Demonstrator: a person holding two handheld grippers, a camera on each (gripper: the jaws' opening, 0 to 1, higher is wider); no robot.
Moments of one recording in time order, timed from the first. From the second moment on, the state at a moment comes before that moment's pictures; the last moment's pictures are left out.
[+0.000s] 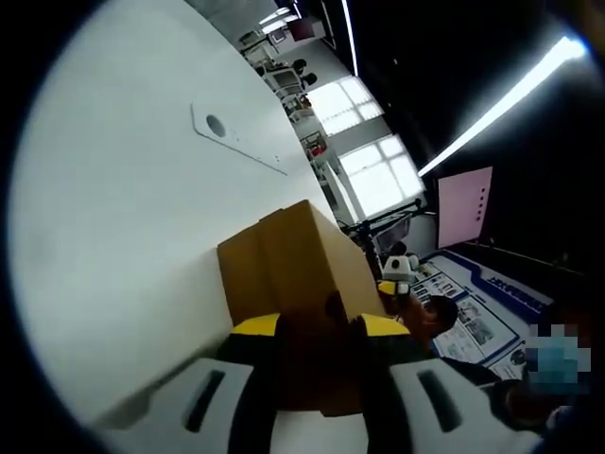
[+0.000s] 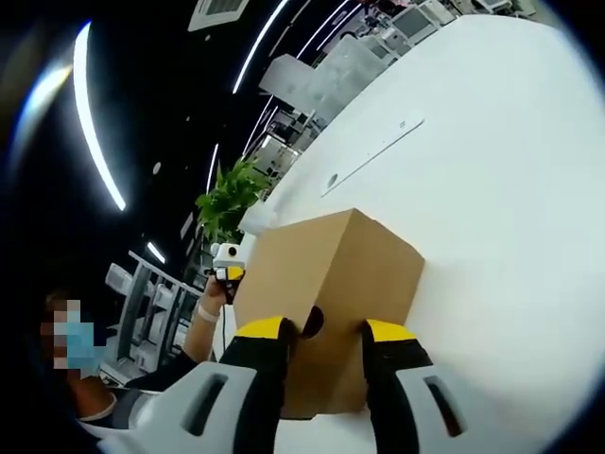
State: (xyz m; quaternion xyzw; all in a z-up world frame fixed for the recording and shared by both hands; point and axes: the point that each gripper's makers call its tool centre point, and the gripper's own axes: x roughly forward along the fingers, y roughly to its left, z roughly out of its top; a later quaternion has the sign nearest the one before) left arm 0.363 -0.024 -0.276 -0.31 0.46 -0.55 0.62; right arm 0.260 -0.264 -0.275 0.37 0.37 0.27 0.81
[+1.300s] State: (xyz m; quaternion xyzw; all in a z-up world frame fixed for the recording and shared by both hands) left arm 0.317 -0.013 -0.275 -0.32 0.45 -0.56 0.62; right arm 0.277 -0.270 -0.273 0.34 0.36 0.27 0.82
